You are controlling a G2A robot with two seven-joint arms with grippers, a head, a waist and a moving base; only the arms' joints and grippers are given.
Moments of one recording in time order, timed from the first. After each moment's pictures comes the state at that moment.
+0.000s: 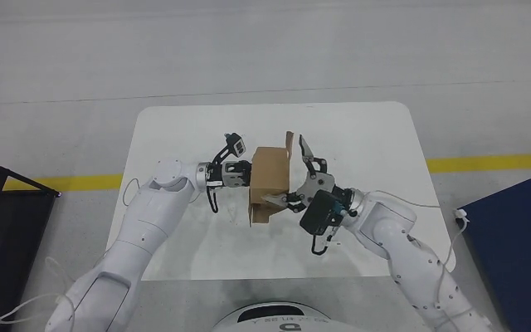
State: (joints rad) left arm 1.00 -1.26 -1.04 -1.05 -0.64 -0.21 -1.34; right arm -1.53 -1.09 1.18 -2.03 -1.71 -0.44 -0.31
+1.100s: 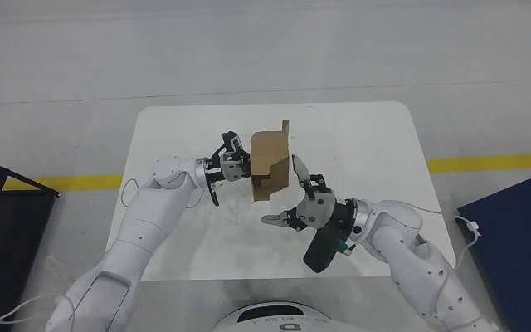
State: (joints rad) left arm 1.00 -1.26 -1.05 -1.06 -0.73 -0.01 -1.24; right arm -1.56 -1.06 1.20 -2.07 -2.01 -0.47 -0.53
